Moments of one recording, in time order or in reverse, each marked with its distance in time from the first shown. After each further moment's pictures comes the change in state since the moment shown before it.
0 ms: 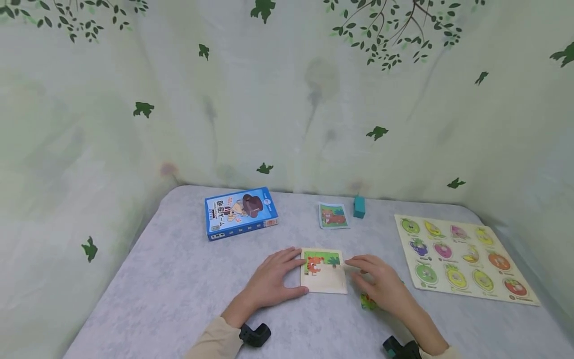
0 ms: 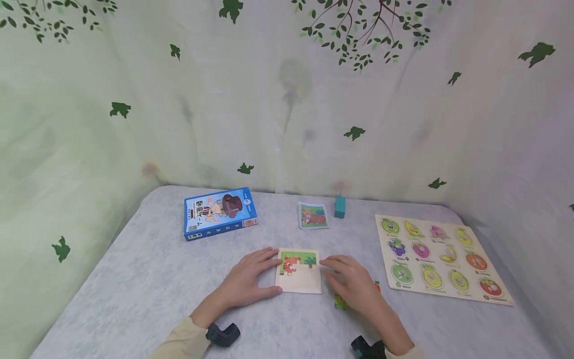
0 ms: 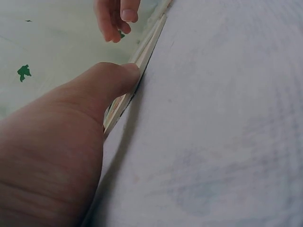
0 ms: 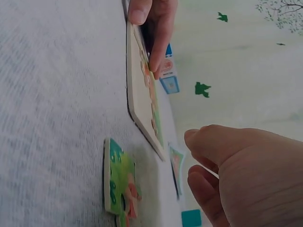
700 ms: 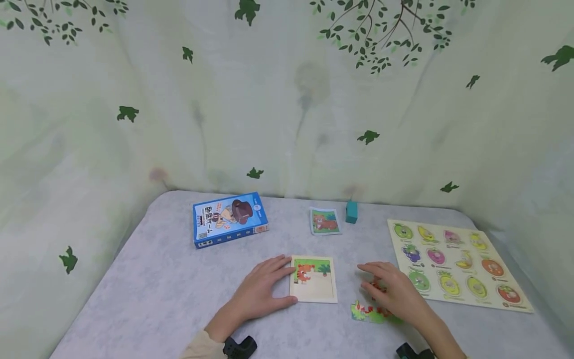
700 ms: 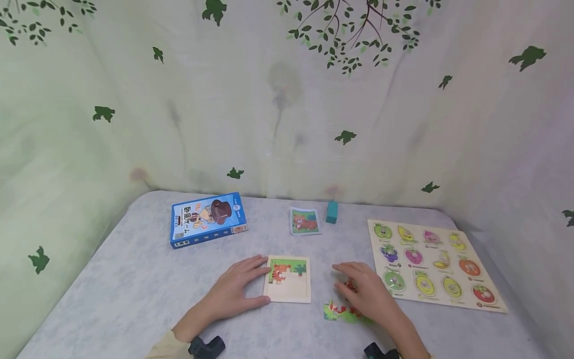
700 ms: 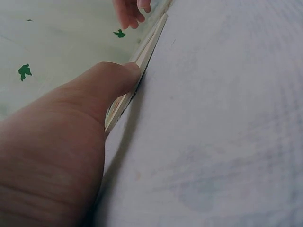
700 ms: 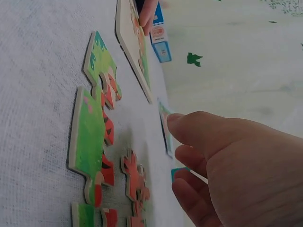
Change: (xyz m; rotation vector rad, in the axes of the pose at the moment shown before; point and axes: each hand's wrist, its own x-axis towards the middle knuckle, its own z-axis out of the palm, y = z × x) left_hand 0.001 0.000 0.005 0.020 0.026 -0.004; right_hand -0.016 0.038 -0.029 -0.030 -0.052 0.096
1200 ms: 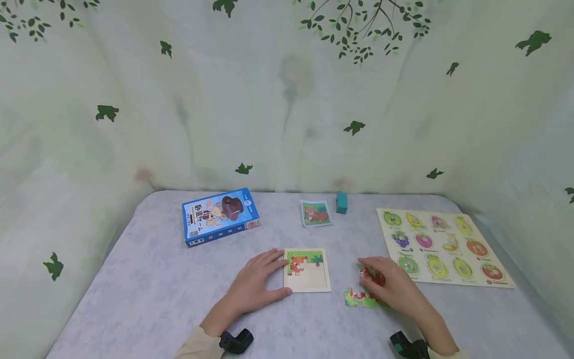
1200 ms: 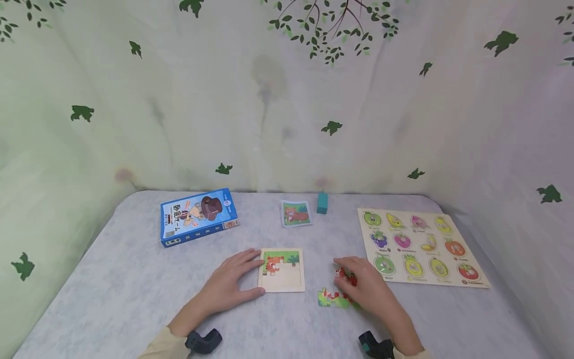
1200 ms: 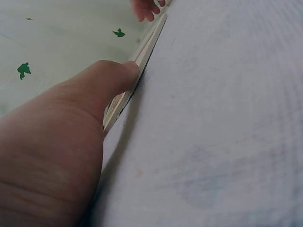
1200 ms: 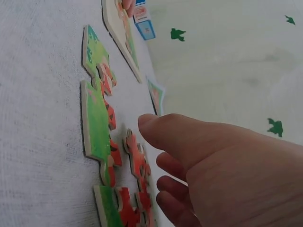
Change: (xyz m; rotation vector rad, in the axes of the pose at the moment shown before) left_hand 0.000 0.002 -0.002 -0.016 0.003 0.002; right_hand -0.019 0.007 0.001 -0.005 -0.004 0.088
